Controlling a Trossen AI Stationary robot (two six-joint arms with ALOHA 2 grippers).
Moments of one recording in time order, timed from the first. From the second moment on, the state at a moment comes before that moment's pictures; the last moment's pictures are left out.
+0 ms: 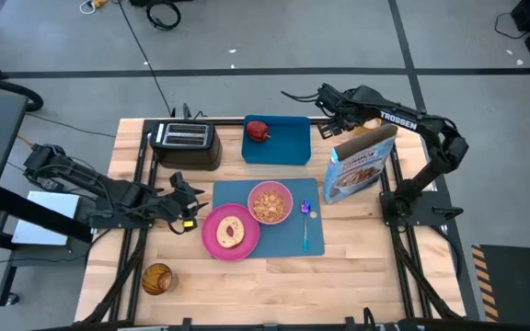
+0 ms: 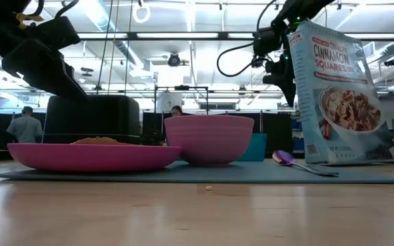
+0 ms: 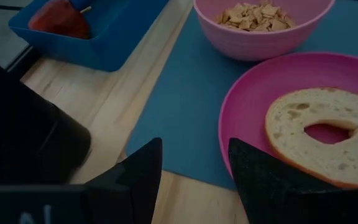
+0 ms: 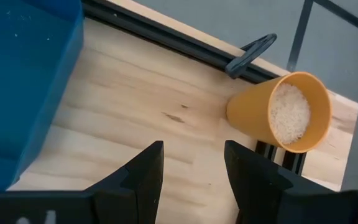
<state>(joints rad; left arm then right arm) -0.36 0.81 0.38 -0.35 -0.65 -0.38 -0.68 1.56 1.36 -1.18 0.40 0.53</state>
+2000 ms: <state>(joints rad) -0.36 0.56 0.38 -0.50 -0.62 -0.36 -1.04 1.57 1.15 -0.84 0.31 0.49</state>
